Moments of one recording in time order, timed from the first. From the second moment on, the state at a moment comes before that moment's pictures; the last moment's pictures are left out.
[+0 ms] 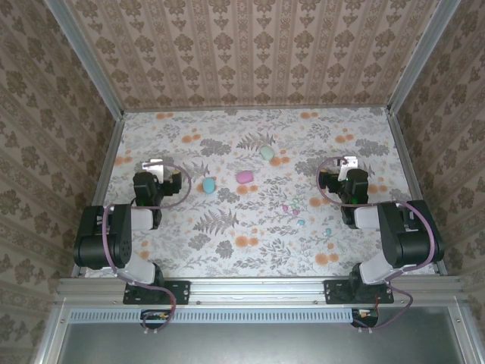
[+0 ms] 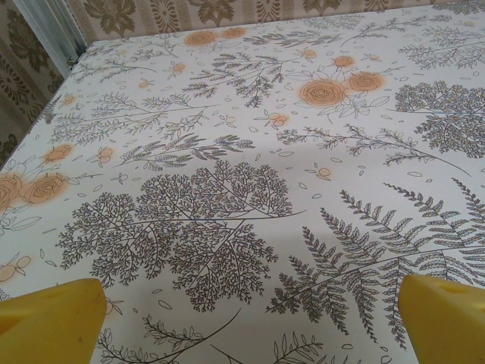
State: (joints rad) left arm -0.02 1.53 0.39 0.75 0.00 0.09; right arm 0.01 1.54 0.39 0.74 0.04 0.03
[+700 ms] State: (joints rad) left arm -0.02 1.53 0.39 0.75 0.00 0.09; right arm 0.01 1.54 0.39 0.74 0.04 0.03
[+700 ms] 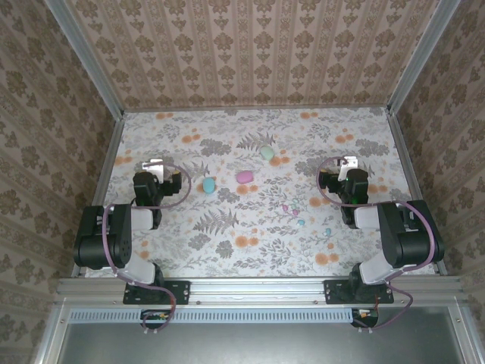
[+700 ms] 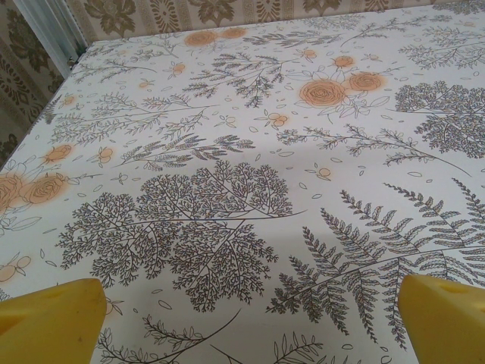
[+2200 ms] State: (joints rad) left arm 0.06 1.06 0.59 -0.05 0.28 -0.36; right arm 0.32 2.09 1.64 -0.54 -0.23 0.00
